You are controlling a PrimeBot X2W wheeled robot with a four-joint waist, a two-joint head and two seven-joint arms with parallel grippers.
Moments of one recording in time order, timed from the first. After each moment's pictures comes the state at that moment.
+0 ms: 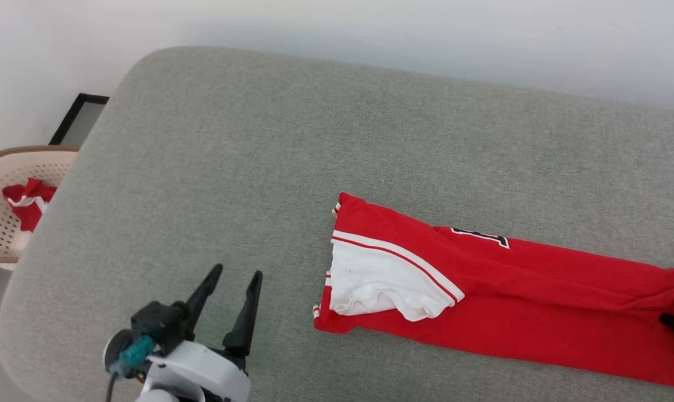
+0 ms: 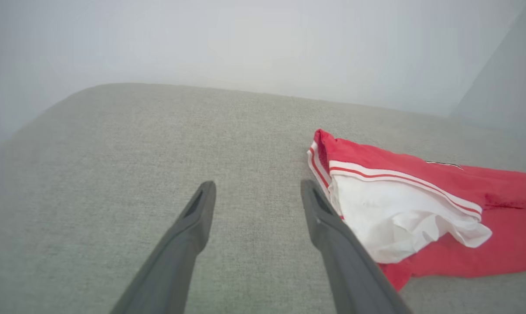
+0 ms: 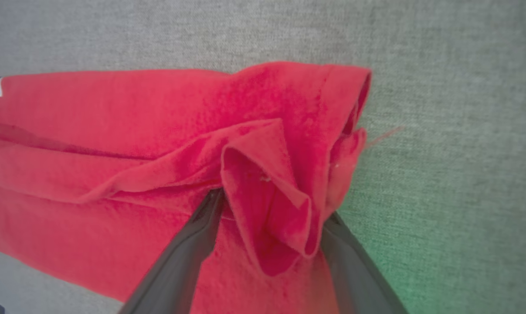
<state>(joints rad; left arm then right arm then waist) -0.20 0.36 -0.42 0.27 -0.58 -0.03 -0.26 -0.26 -0.72 0.22 0.45 1.03 0.13 0.58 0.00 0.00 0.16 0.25</state>
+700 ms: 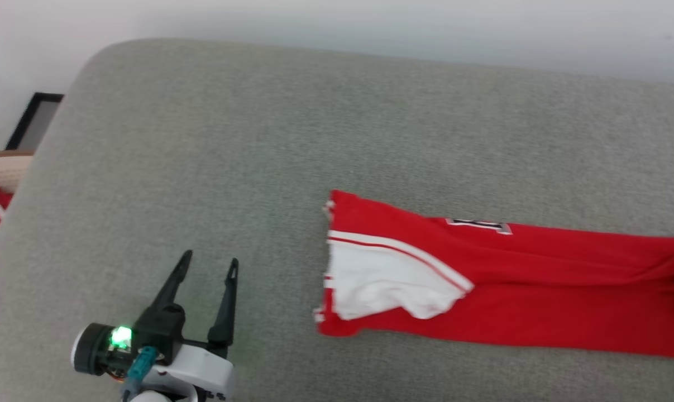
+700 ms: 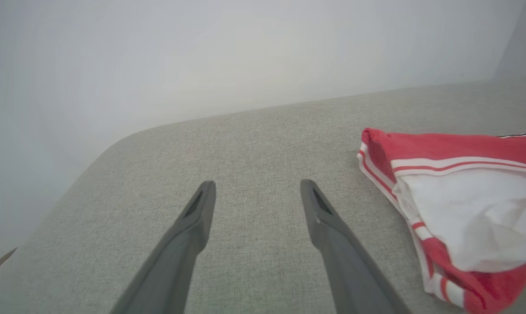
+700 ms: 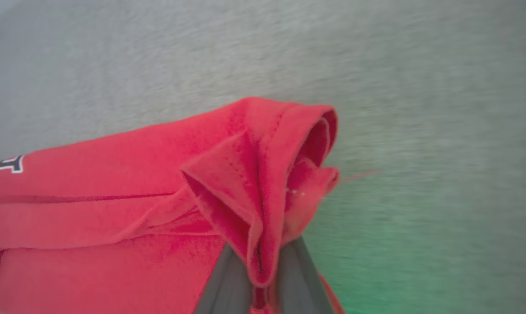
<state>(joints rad) -0.12 0.21 -0.14 0.19 -0.10 -0.03 -0.26 -0.36 -0.59 0.06 0.53 0.91 0.13 0.56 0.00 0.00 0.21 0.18</state>
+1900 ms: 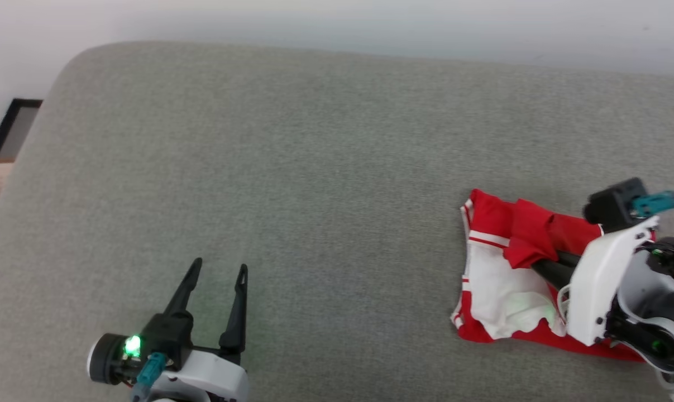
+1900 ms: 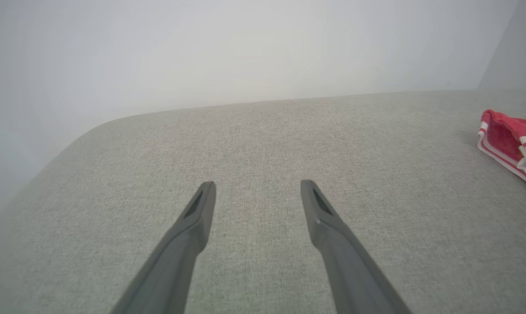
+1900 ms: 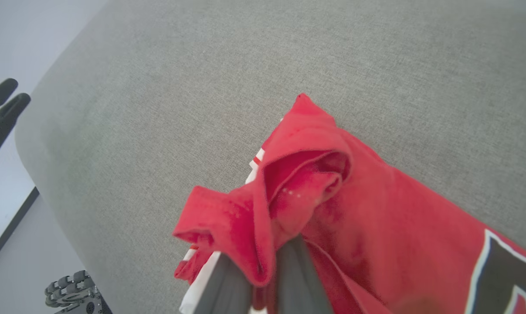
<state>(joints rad) -0.10 0.11 -0.06 0.19 -0.04 -0.08 -0.26 -0.37 -0.51 0.34 -0.02 0.80 0.13 0.65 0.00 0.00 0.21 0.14</state>
